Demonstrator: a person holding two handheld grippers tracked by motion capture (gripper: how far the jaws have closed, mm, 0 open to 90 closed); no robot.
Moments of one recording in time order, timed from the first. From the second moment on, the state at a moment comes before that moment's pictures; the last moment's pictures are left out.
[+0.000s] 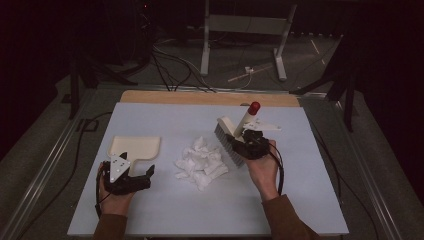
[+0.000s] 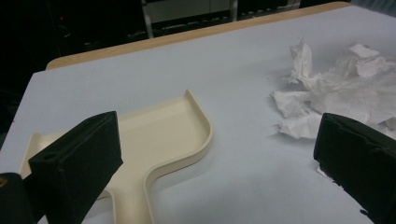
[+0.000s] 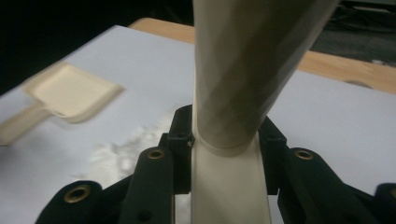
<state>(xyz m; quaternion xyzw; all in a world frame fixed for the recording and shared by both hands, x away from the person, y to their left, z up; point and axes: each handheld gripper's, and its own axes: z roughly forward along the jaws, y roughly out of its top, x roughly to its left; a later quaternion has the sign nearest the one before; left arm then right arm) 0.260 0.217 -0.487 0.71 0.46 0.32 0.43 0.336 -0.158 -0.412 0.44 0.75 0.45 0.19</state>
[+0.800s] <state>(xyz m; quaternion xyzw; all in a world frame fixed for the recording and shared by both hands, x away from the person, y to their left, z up) 0.259 0.218 -0.487 0.71 0.46 0.32 0.43 0.310 -0.079 -0.416 0.38 0.78 0.47 0.13</state>
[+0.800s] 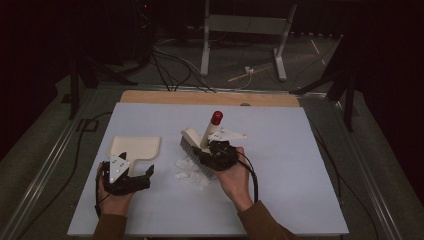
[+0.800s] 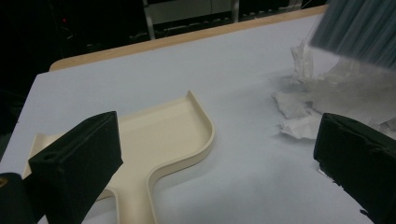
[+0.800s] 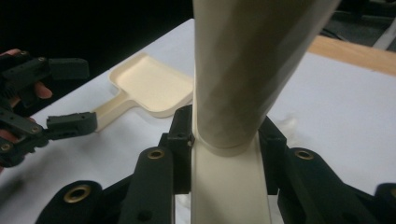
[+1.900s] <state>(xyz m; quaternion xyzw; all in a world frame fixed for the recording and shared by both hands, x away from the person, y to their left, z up) 0.257 0.221 -0.486 0.70 0.46 0.33 0.43 0.313 -0.025 -0.470 0.42 0.80 0.42 0.10</state>
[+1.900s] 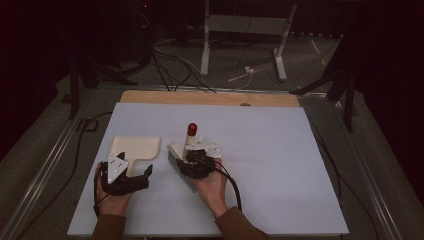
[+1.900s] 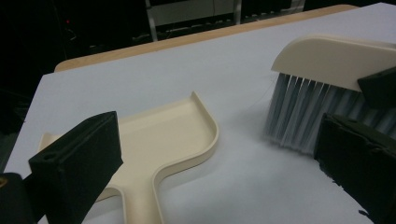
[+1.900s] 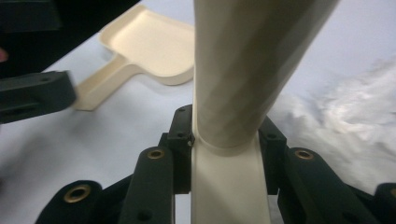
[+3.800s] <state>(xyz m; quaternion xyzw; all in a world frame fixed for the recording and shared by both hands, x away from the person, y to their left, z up) 0.257 0.219 -0.486 0.71 0.46 0.33 0.43 0.317 -0.120 -0.464 0.14 0.91 0.38 0.04</state>
